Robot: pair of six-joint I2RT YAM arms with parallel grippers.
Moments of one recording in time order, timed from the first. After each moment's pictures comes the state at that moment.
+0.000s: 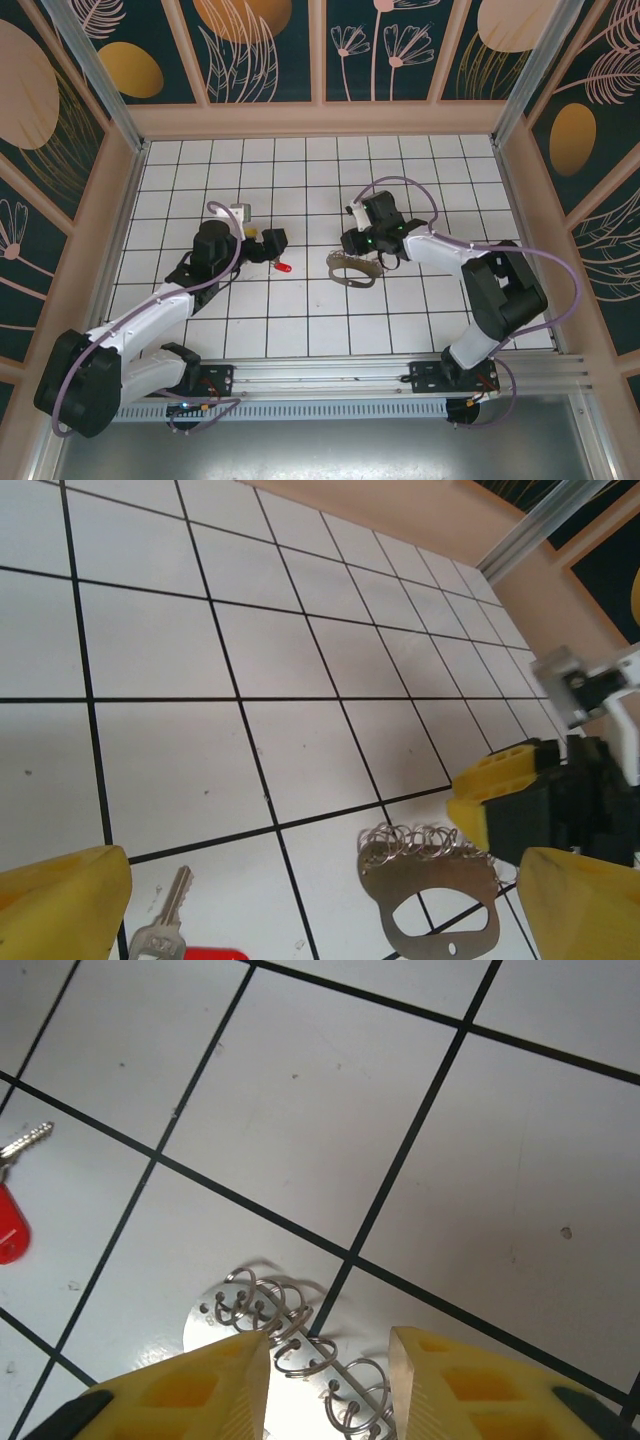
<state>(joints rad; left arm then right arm) -0.45 1.11 0.50 0.20 0.20 -0.55 0.56 1.61 0.91 -0.21 -0.18 0.14</state>
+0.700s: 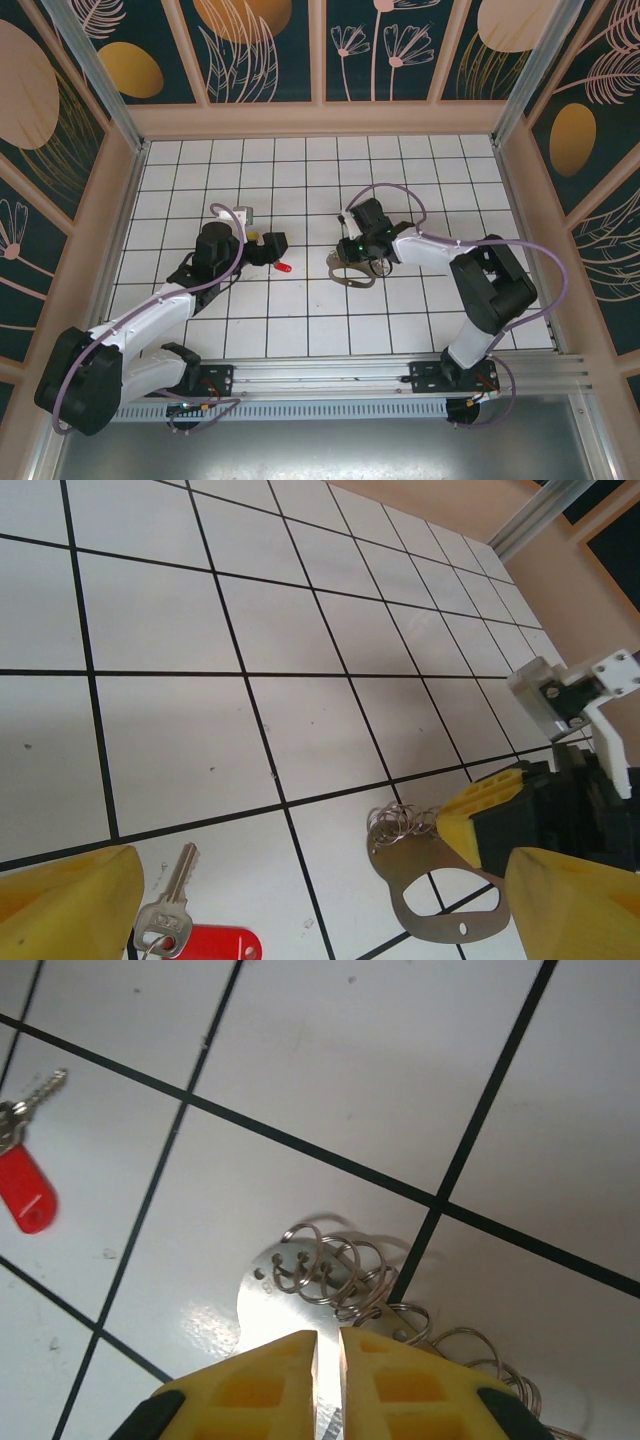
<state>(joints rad) -0.46 1.12 0.49 0.19 0.21 -0.54 0.62 1.68 0.92 -0.25 -0.20 0.26</state>
